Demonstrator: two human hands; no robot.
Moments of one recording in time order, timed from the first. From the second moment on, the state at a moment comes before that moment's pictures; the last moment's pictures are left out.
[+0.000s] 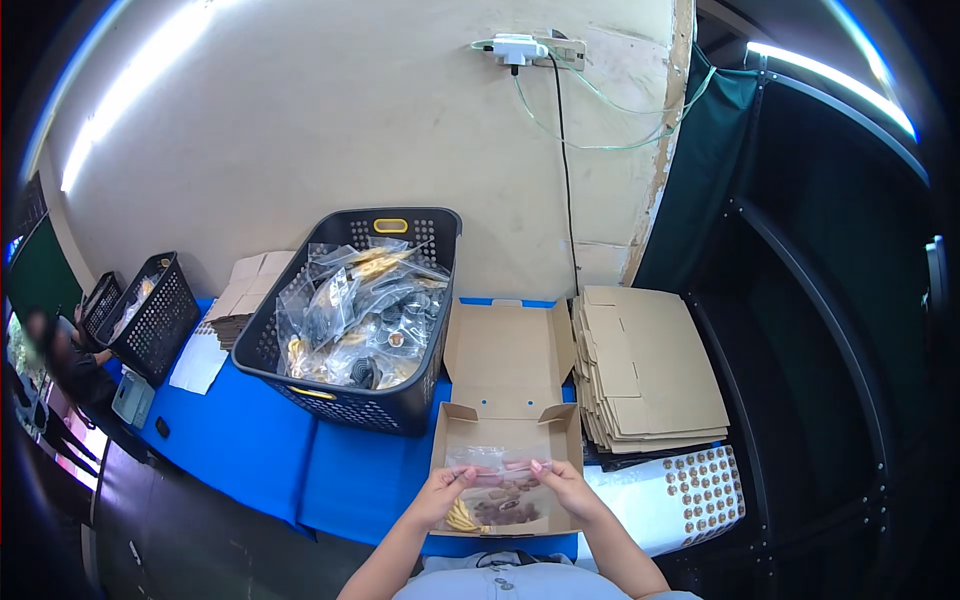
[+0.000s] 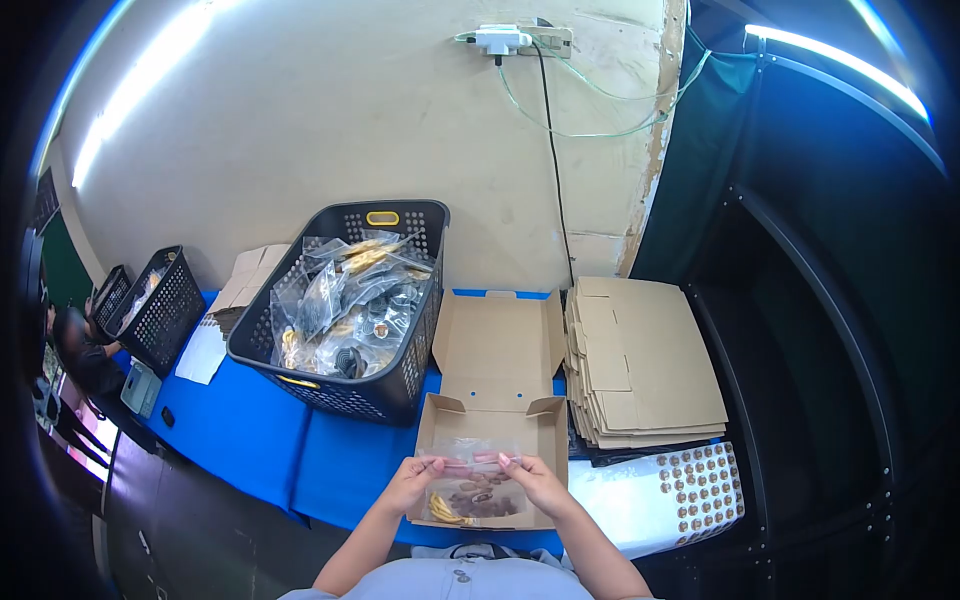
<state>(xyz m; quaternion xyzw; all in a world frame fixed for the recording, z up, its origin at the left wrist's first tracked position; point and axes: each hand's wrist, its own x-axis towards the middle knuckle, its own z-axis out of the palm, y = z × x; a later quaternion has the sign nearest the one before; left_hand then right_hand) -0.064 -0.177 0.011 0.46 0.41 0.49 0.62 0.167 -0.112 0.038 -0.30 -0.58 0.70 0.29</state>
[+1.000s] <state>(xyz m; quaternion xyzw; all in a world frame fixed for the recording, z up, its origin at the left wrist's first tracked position) -0.021 -0.188 0.026 0.34 0.46 0.62 0.54 0.133 -0.119 0.040 -0.34 -0.52 0.66 0.42</state>
